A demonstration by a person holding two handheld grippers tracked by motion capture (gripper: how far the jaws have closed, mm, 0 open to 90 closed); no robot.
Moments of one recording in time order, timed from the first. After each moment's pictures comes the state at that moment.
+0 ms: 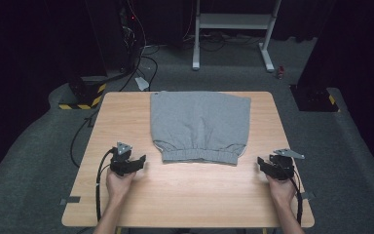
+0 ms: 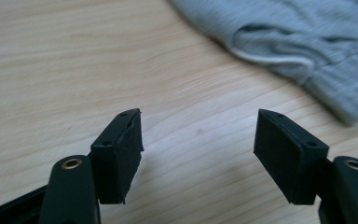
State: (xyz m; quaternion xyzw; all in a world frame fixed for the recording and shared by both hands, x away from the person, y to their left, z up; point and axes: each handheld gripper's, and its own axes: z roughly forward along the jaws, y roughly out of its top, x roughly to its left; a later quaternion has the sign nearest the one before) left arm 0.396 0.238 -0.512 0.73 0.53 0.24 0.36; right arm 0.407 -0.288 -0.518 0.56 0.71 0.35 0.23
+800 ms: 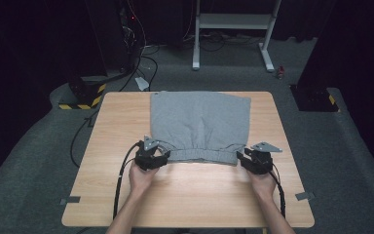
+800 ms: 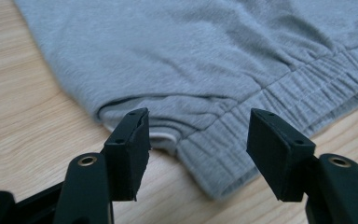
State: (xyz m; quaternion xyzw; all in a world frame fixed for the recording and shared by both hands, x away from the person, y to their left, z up) left arm 0.415 0.162 -0.499 0.77 0.47 0.22 0.38; right arm 0.417 -0.219 -0.501 0.47 0.76 0.40 0.21
